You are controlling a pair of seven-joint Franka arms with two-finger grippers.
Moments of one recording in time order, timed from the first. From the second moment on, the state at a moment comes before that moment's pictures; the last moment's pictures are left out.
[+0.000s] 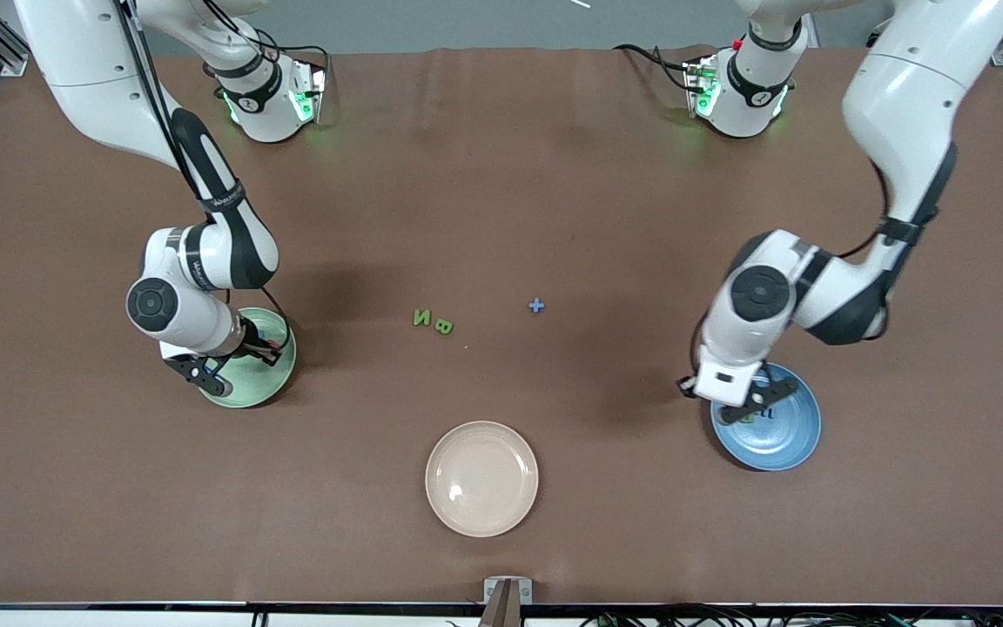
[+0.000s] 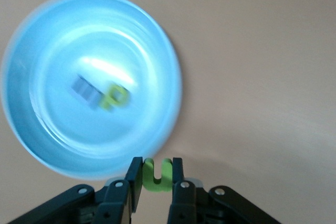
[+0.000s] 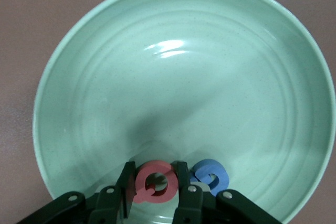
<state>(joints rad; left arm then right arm) 0.21 0.62 -0.54 -1.77 0.64 2.30 -1.02 0.19 0.50 -0.08 -2.06 0.07 2.45 0.61</state>
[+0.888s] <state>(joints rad) 0.34 0.69 -0.60 -1.80 0.64 2.37 -0.92 0.20 0.43 -0.06 -1.91 0.10 2.18 0.64</state>
